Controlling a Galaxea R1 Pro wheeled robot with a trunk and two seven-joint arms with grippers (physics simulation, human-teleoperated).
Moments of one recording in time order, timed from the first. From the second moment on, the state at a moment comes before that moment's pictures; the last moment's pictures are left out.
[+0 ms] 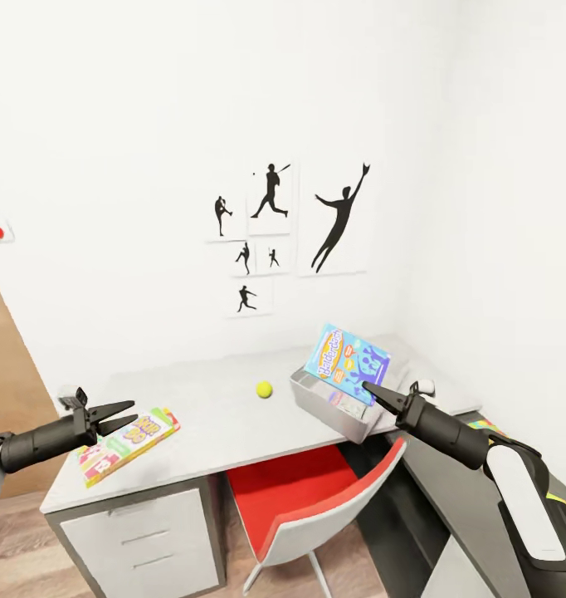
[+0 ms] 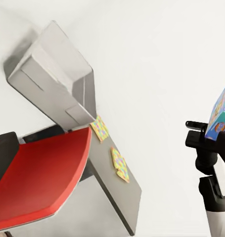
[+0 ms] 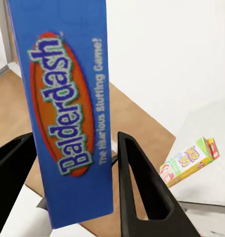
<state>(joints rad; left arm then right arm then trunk) -0.55 0.36 0.48 -0.99 0.01 1.00 -1.57 -0.34 -0.18 -0.15 -1.55 -0.94 0.95 0.71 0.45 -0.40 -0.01</state>
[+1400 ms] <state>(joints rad) -0.55 0.36 0.48 -0.99 0.01 1.00 -1.57 -0.34 -0.16 -0.14 -1.55 -0.92 0.89 0.68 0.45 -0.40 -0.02</state>
